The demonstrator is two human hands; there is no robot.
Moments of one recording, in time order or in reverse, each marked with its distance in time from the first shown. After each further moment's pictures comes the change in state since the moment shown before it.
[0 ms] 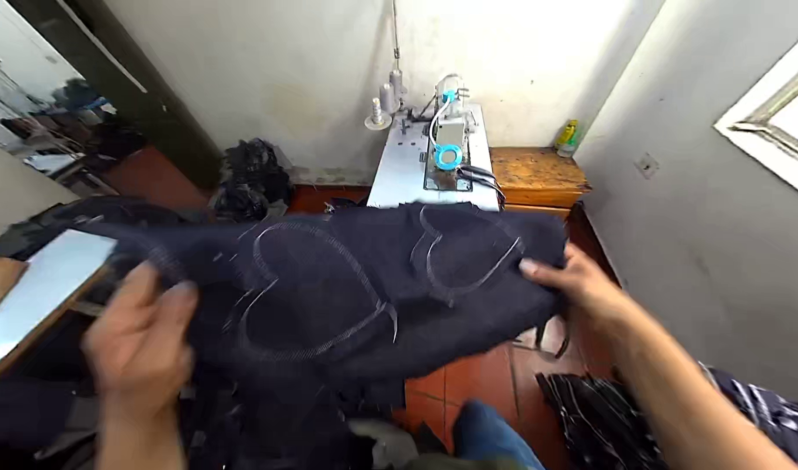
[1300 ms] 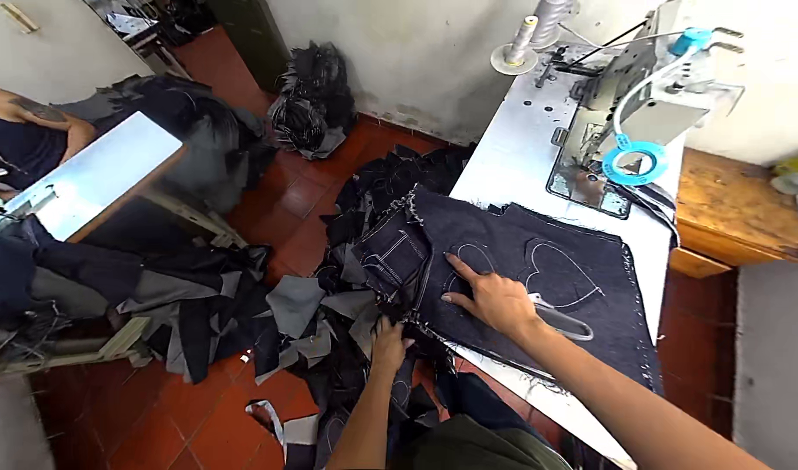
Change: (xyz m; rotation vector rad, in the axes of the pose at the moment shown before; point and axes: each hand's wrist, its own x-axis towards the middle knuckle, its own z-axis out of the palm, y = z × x) left_hand -0.218 -0.302 0.267 0.419 -0.884 -1.090; right_hand 0.206 0.181 0.179 -1.641 -0.783 0.195
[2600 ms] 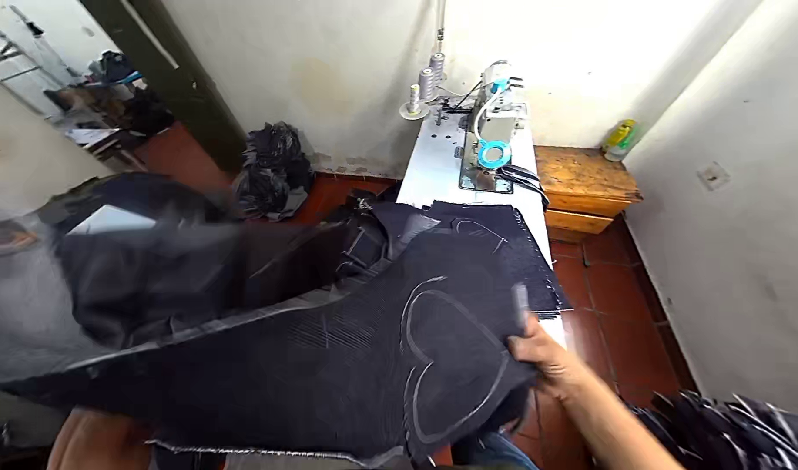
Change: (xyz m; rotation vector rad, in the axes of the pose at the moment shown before) left_hand -0.363 0.006 -0.312 -0.650 0.708 0.990; right_hand -0.249 0.000 0.061 1.985 0.423 -0.610
